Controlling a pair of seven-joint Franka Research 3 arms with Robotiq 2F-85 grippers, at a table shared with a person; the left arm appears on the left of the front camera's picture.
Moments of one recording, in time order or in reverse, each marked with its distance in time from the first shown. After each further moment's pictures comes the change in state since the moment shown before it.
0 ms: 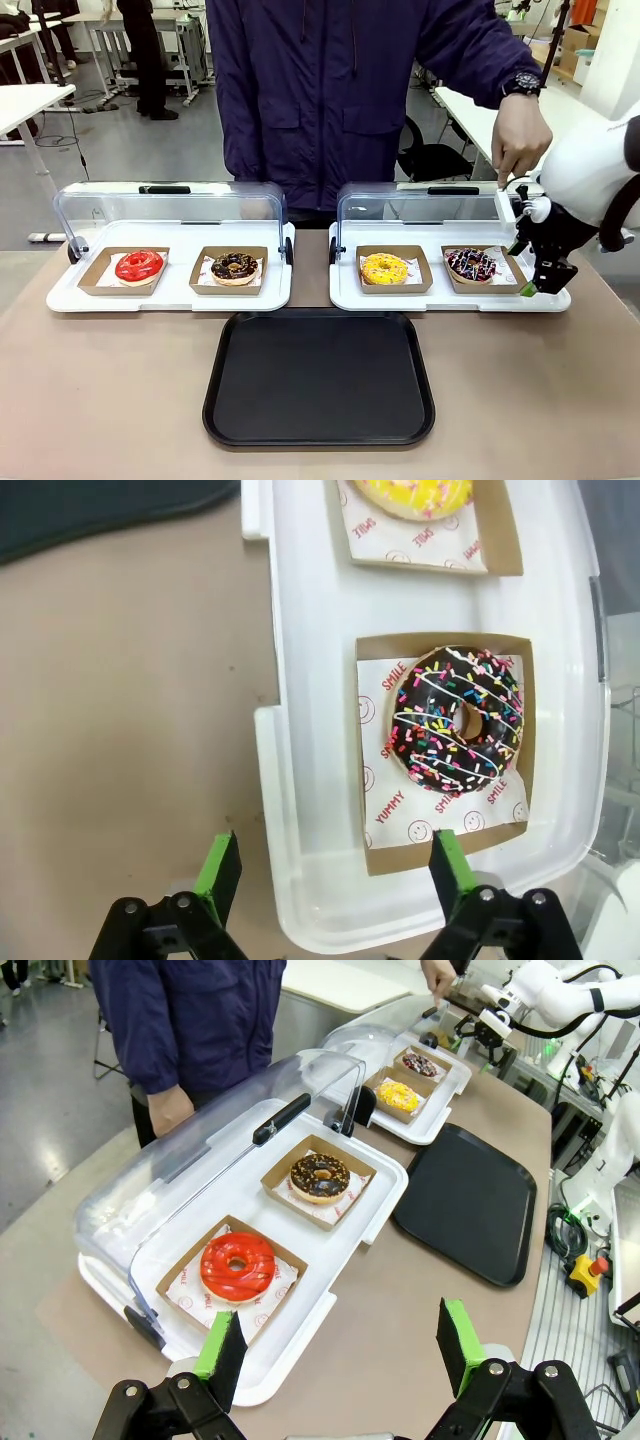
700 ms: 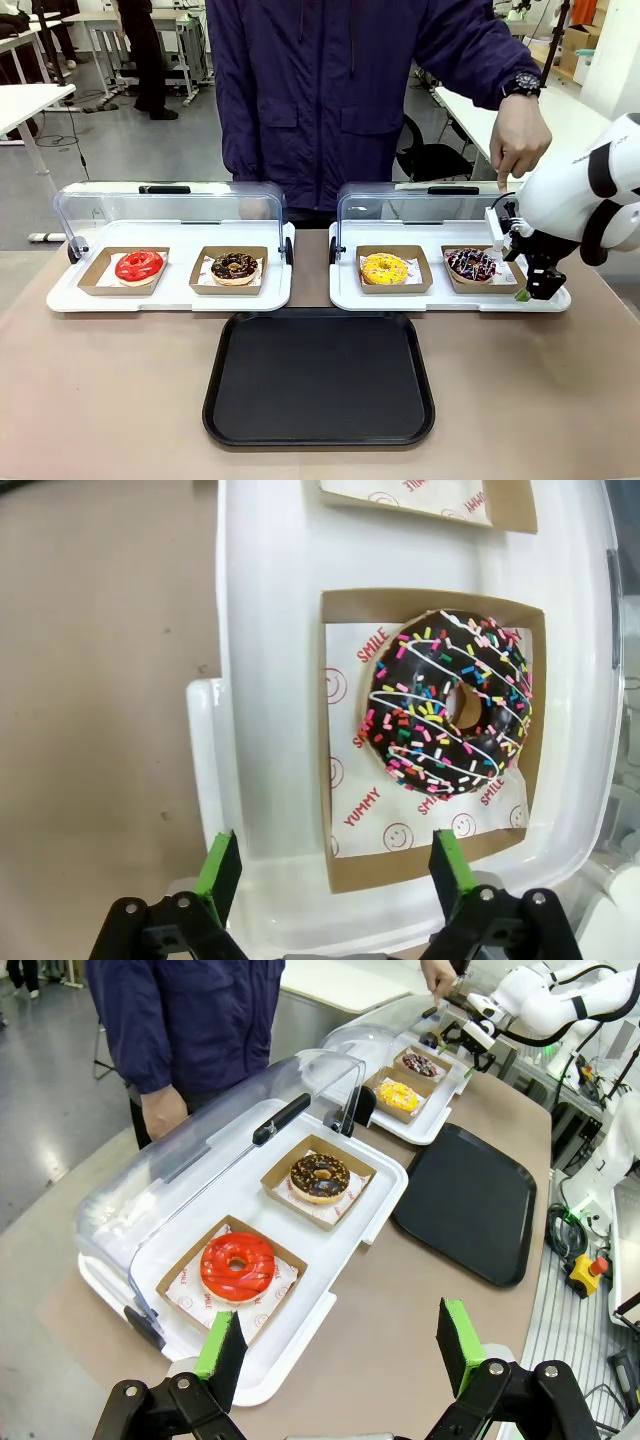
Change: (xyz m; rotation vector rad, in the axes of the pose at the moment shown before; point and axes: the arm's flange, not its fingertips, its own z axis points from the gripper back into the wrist) left arm 0.000 0.000 0.000 0.000 0.000 0.000; right arm -0.010 -0.017 -0.037 -0.028 0.065 0.039
